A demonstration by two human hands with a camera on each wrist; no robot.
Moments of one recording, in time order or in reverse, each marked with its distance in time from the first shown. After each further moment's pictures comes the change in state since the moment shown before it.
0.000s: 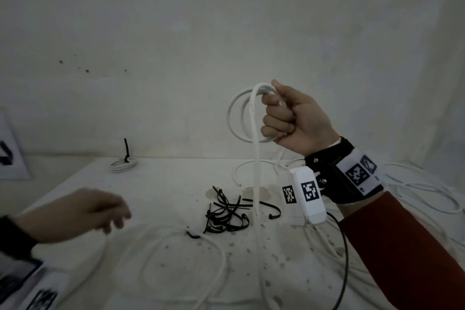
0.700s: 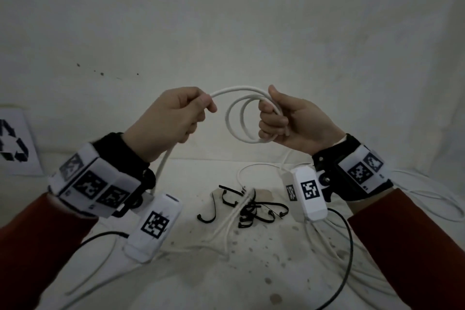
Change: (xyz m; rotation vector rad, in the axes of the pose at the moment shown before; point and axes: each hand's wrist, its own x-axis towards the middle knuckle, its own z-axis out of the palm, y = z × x) left_hand 0.037 0.173 -0.022 -0.551 0.491 0.353; right_hand 0.000 -0.005 0.006 -0.204 -0.026 0.067
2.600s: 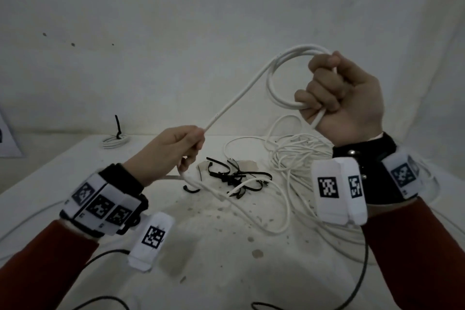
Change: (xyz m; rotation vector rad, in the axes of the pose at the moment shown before) left_hand -0.042 -0.072 0.041 -0.027 -0.225 -0.085; right_hand -0.082 0.001 -0.006 0.573 -0.078 -0.302
